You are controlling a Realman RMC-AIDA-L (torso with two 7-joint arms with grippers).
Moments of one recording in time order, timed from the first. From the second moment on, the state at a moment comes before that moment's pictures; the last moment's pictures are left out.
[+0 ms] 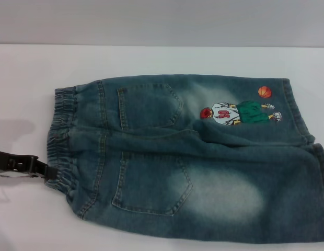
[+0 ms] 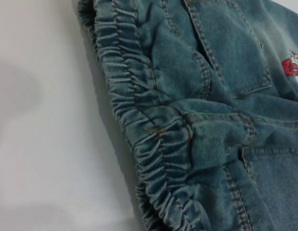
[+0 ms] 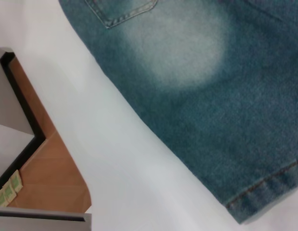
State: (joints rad) left arm -0.52 -1.96 0.74 0.85 2.44 1.64 -2.39; right arm 0.53 1.88 -0.54 -0.80 -2.81 -1.96 1.67
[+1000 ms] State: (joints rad) left arm -0.53 -1.96 0.74 0.85 2.44 1.64 -2.39; right arm 0.55 1.90 -0.59 -0.79 -2.81 -1.91 1.70
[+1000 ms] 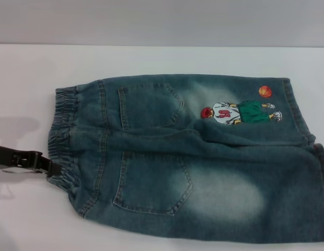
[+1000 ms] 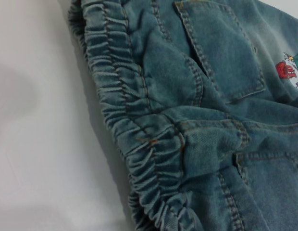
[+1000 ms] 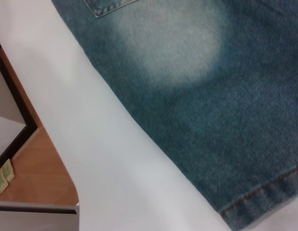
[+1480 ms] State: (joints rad) left arm -0.53 -1.96 0.74 0.85 2.44 1.64 -2.39; right arm 0.55 1.91 -0.61 -0.78 -2.81 -1.90 1.72
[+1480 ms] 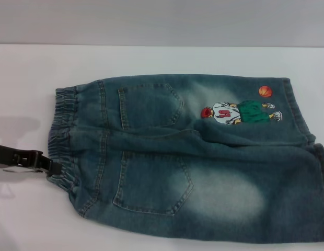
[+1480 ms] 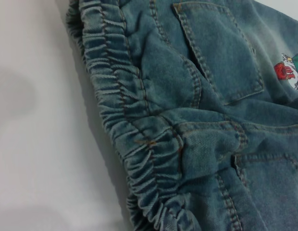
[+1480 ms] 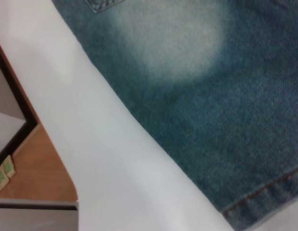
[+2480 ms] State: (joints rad) left arm -0.54 -1.97 0.74 0.85 2.44 1.63 -2.39; right arm 0.58 1.93 -0.63 -0.78 -2.81 -1.87 1.73
